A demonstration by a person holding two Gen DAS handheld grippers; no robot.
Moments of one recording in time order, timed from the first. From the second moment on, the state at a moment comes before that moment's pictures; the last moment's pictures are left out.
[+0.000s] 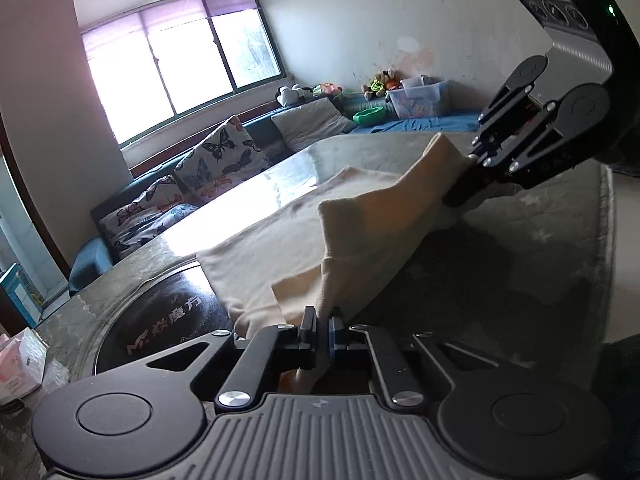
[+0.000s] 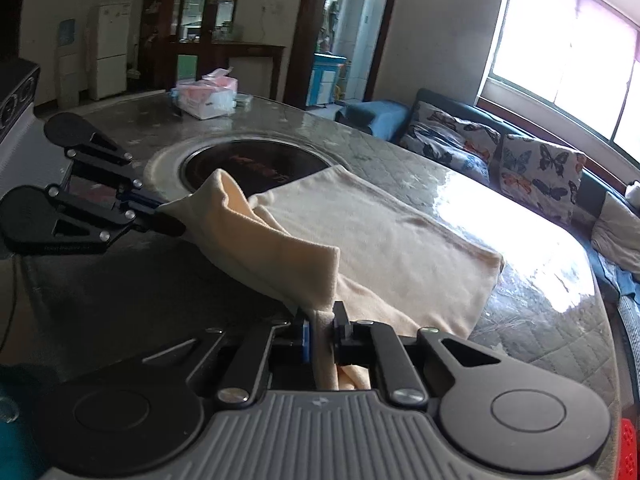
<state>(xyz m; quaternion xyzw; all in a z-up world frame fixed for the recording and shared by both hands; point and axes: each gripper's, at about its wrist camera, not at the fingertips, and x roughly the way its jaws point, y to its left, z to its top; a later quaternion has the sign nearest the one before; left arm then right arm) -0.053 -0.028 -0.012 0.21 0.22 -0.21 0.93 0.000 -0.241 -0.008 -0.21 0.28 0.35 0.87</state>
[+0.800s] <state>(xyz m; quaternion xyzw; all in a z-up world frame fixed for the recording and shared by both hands) -0.073 -0.035 0.039 0.20 0.20 -0.21 0.94 -0.054 -0.250 0.049 -0.23 0.26 0.38 0.86</state>
